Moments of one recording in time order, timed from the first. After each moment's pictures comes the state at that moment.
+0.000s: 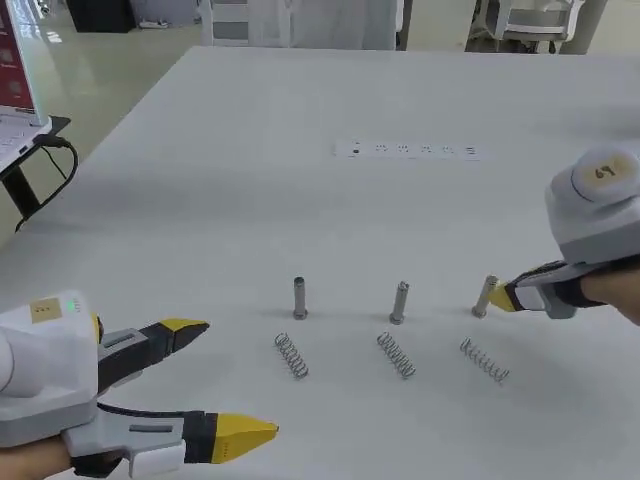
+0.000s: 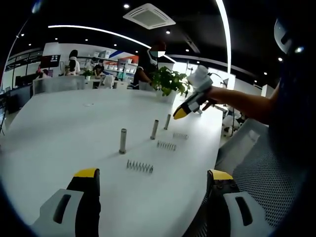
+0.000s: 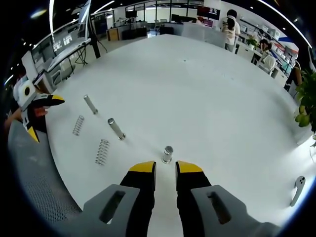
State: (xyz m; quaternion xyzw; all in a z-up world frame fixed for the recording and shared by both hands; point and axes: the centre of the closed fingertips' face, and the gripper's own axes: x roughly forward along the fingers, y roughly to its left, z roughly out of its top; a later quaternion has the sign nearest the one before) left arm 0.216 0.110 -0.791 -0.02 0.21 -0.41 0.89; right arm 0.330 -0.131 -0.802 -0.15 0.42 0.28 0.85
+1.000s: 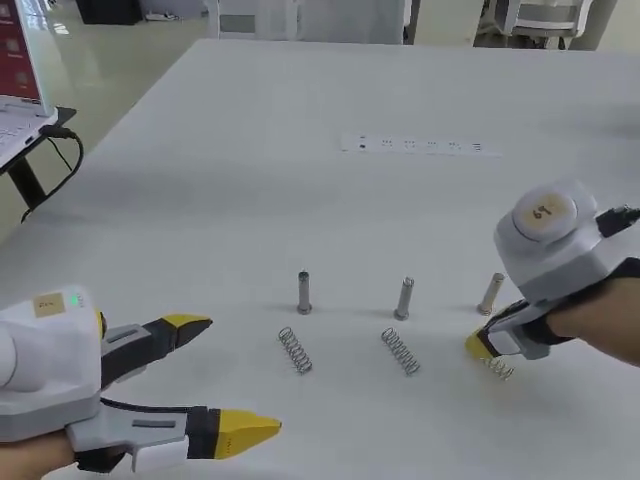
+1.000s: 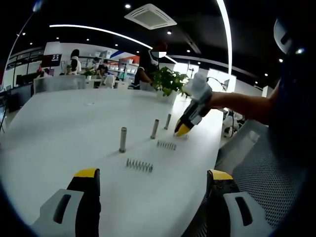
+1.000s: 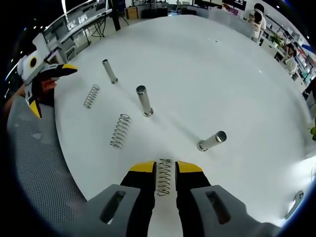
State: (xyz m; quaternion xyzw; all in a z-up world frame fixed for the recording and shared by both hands) left arm 0.215 0.109 -0.792 -0.02 0.21 -0.41 0.89; right arm 0.296 -0.101 -0.849 -0.21 0.49 0.34 0.78
